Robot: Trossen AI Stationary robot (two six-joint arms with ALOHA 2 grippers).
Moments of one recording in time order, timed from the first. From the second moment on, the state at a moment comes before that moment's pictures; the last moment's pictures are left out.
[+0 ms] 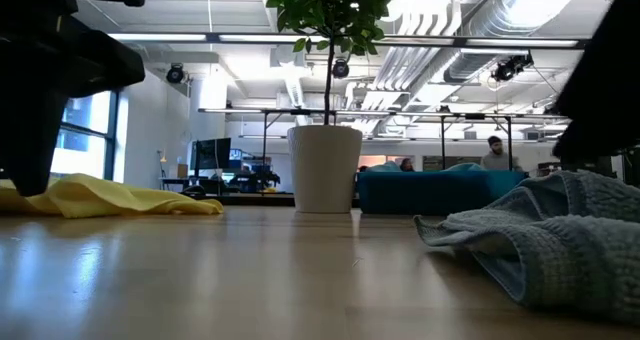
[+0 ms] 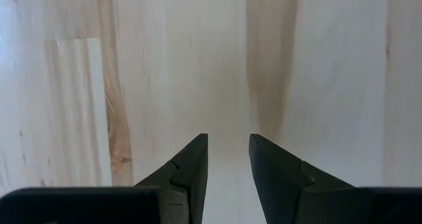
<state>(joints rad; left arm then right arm) -0.60 1.86 1.21 -0.73 -0.23 -0.64 0.81 1.87 1.12 -0.28 0.60 1.37</state>
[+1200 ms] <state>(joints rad) -0.61 1.86 1.21 -0.73 -0.22 -0.68 0.85 1.81 1.12 -0.94 0.38 1.67</state>
